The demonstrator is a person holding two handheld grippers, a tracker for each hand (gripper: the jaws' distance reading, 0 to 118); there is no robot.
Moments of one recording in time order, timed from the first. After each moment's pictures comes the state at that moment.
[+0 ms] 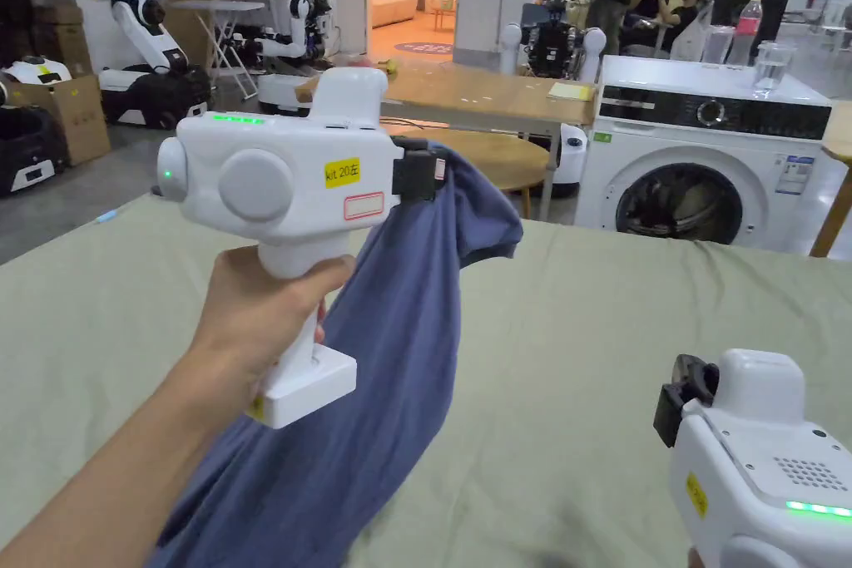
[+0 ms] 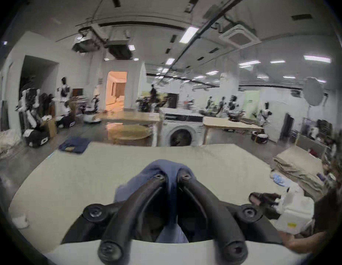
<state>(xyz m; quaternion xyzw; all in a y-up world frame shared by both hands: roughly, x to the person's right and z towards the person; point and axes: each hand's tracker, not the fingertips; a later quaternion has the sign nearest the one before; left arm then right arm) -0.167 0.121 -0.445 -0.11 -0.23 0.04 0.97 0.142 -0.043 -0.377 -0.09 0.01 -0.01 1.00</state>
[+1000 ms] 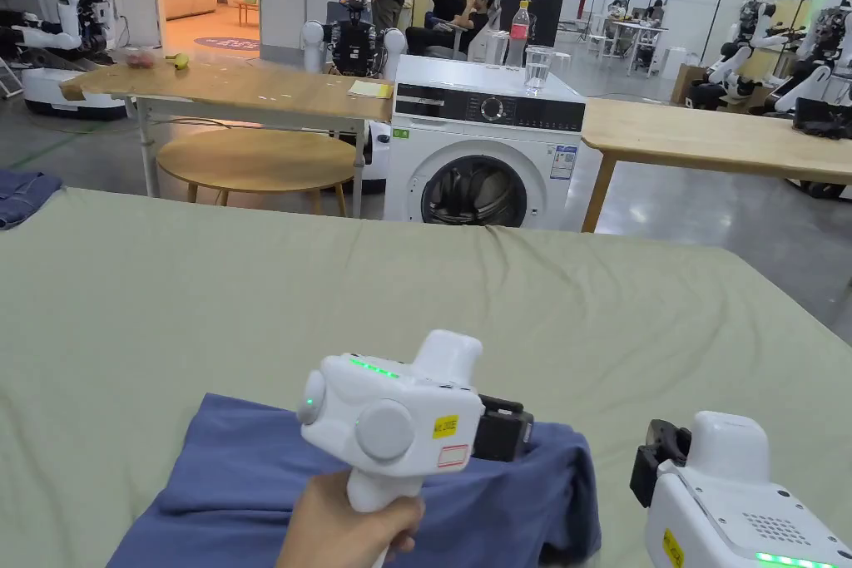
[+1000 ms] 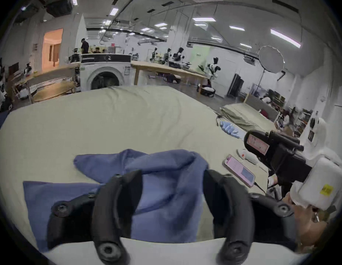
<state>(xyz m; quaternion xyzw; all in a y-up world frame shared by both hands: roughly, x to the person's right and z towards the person) 0.042 -0.055 -0.445 -0.29 -0.38 0.01 0.88 0.272 -0.069 -0.316 -0.14 -0.13 -0.03 0.98</state>
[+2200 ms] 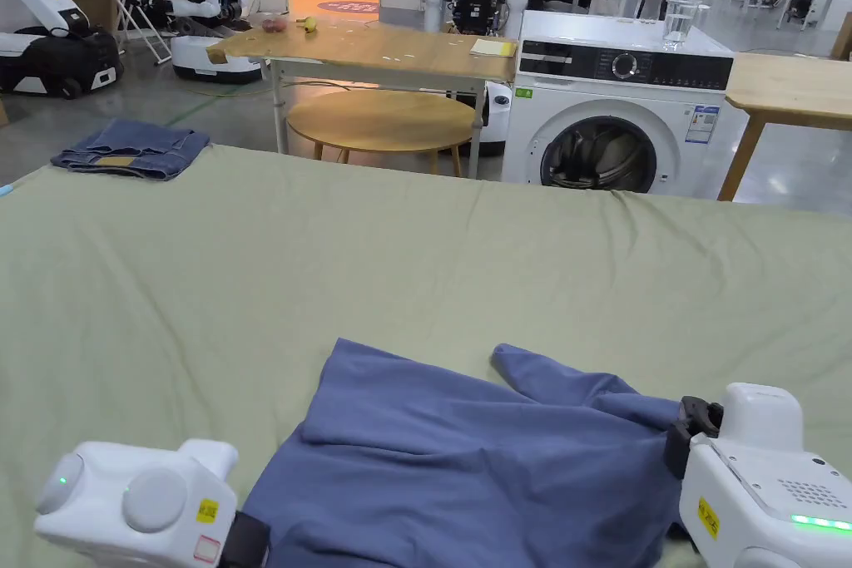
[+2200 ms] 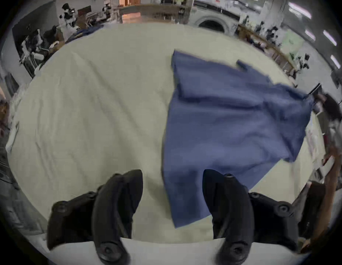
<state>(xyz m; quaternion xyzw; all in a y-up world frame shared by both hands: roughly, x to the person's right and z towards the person) -0.216 -0.164 -0.368 -0.58 -0.05 0.00 0.81 0.217 -0.096 -0.350 -0.18 -0.05 -0.02 0.98</state>
